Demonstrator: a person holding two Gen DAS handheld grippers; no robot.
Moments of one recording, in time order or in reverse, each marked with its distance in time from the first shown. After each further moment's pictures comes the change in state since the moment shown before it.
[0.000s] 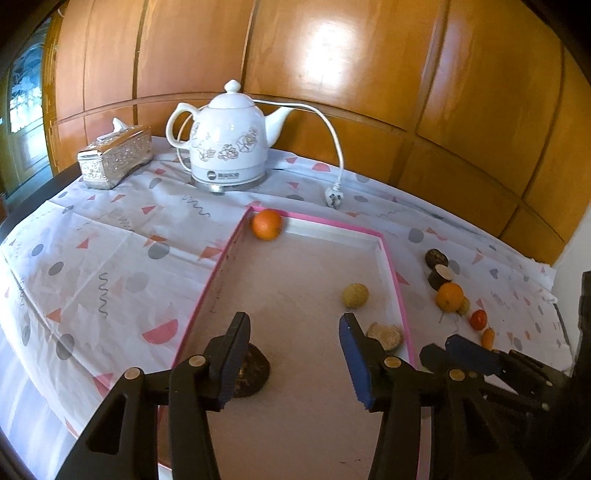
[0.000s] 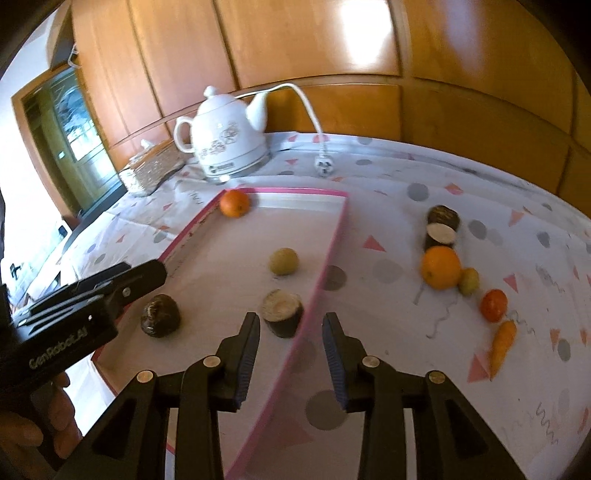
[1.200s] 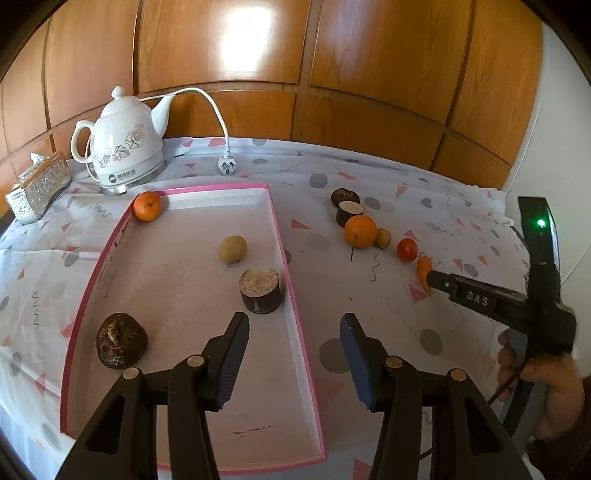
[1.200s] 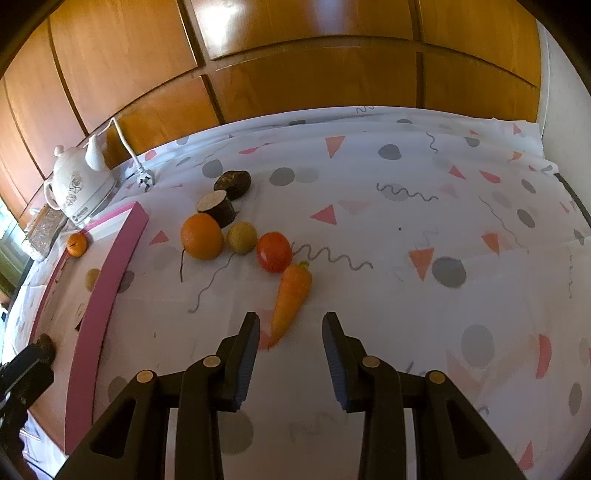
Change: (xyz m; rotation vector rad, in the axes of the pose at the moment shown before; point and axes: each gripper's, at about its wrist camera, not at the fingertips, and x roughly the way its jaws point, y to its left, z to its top) left arm 0.003 -0.082 -0.039 0.234 0.081 -0.181; right arm -0.020 -0.155 -0.039 0.323 0.006 -0.278
